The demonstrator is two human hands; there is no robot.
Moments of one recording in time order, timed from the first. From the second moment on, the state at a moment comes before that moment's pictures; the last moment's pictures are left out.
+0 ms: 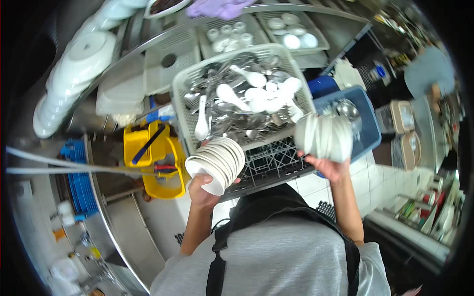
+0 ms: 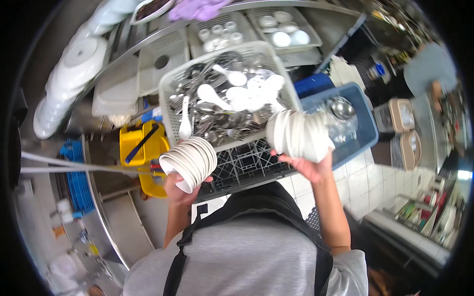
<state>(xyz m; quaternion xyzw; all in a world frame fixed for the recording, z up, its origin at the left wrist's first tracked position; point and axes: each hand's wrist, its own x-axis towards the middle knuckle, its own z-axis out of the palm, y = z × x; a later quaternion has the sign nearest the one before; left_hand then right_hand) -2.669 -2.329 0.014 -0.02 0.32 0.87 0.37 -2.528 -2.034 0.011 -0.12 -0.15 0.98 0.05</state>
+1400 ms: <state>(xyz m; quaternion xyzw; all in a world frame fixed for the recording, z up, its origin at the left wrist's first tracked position) -2.101 -1.646 -0.041 0.14 0.35 0.28 0.89 -1.800 -1.779 -0.087 -0.38 -0.05 0.70 0.61</state>
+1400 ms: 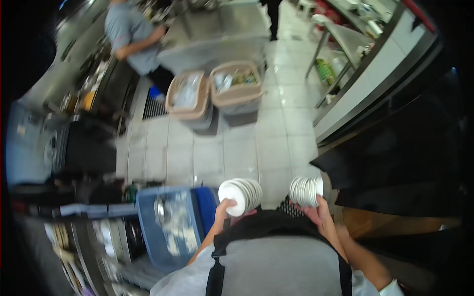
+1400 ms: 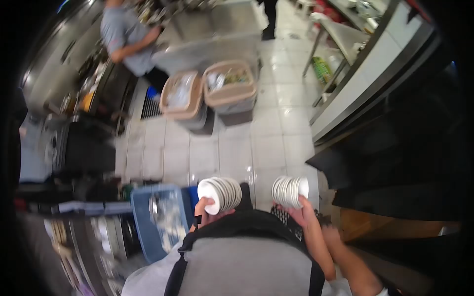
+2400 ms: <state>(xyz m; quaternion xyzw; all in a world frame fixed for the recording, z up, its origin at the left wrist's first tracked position) -1.526 -1.000 -0.029 0.24 0.37 0.20 0.87 -1.274 -1.122 -0.040 -0.29 -0.17 0.68 0.65</state>
